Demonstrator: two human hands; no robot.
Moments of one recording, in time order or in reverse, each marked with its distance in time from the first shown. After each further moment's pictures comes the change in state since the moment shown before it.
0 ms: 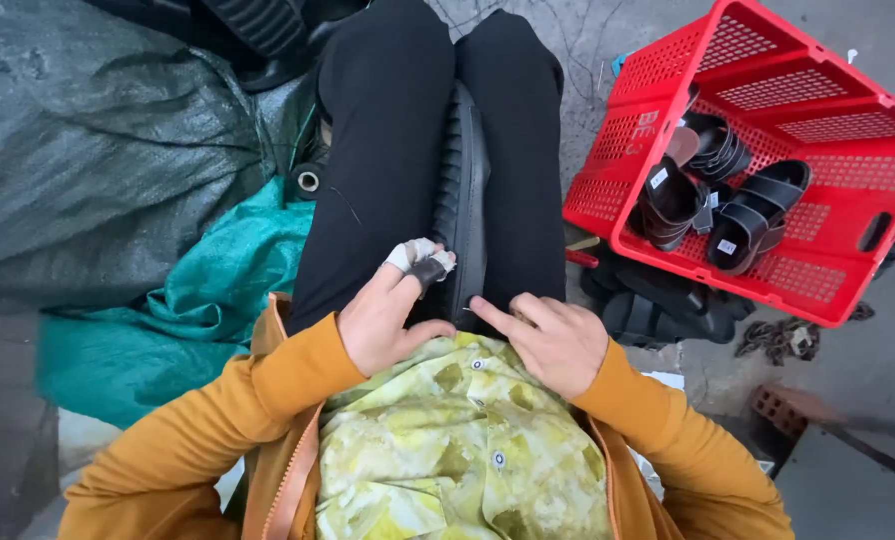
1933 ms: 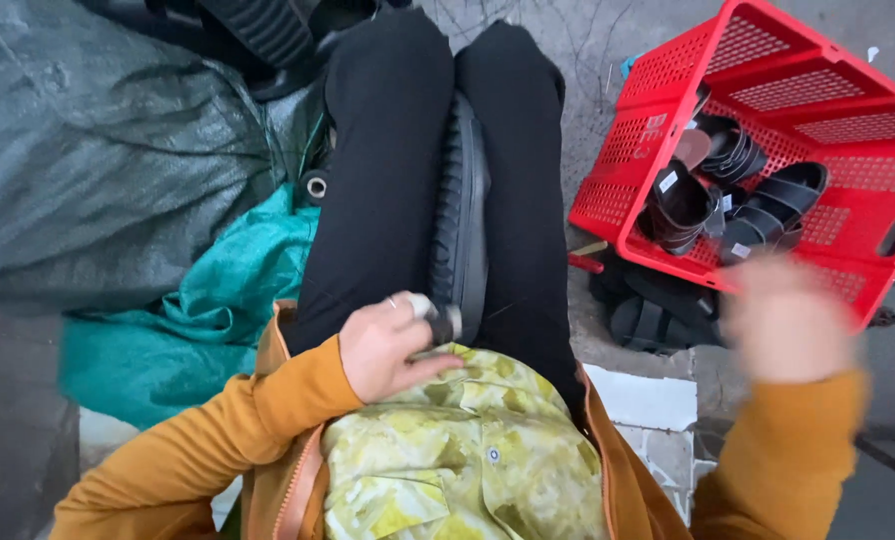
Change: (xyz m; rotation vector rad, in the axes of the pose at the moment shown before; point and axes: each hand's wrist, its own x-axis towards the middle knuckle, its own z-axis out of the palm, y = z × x) left_hand -0.014 0.011 -0.003 0.146 -0.043 0.353; right_hand -0.076 0.114 -0.087 -0.884 -0.168 0.630
